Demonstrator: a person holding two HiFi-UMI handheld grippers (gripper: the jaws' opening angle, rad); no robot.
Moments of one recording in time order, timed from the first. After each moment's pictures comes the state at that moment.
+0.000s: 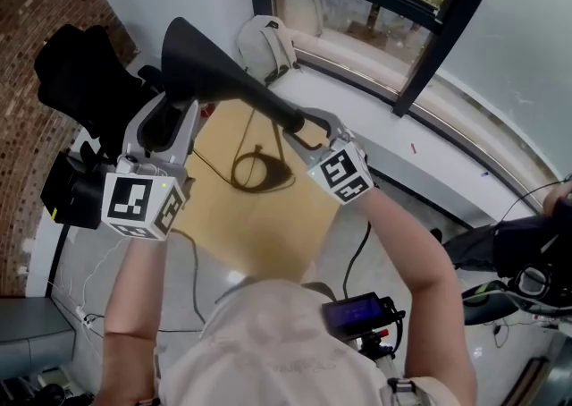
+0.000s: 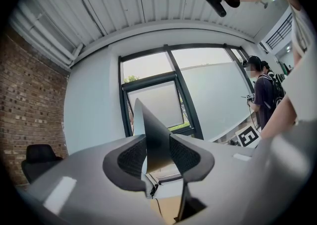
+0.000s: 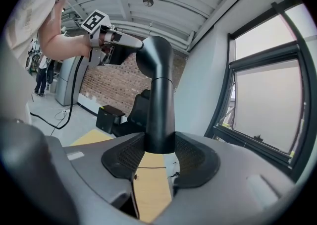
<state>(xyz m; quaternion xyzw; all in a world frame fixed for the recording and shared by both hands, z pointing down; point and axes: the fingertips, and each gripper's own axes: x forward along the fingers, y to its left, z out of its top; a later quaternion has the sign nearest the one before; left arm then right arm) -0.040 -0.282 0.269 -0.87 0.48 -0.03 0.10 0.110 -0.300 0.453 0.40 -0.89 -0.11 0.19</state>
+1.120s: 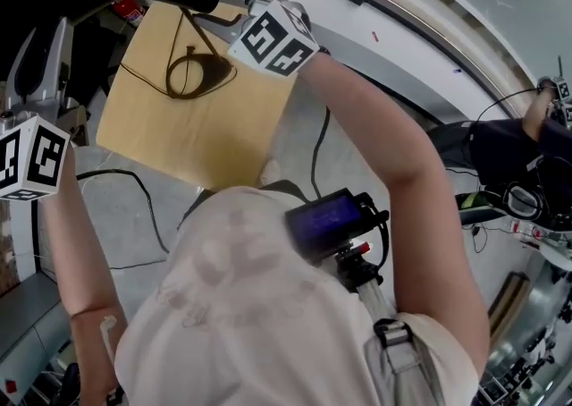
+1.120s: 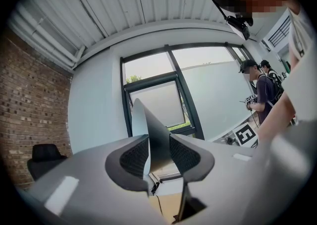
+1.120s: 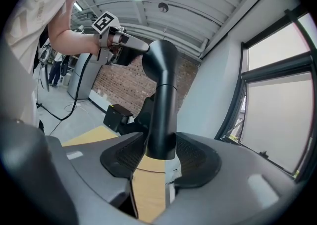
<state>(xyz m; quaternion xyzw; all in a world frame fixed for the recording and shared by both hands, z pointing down) -0.043 -0.260 0.273 -0.87 0.48 -0.03 0.07 0.100 -0.288 0.438 0.34 -0.90 -0.17 0.20</state>
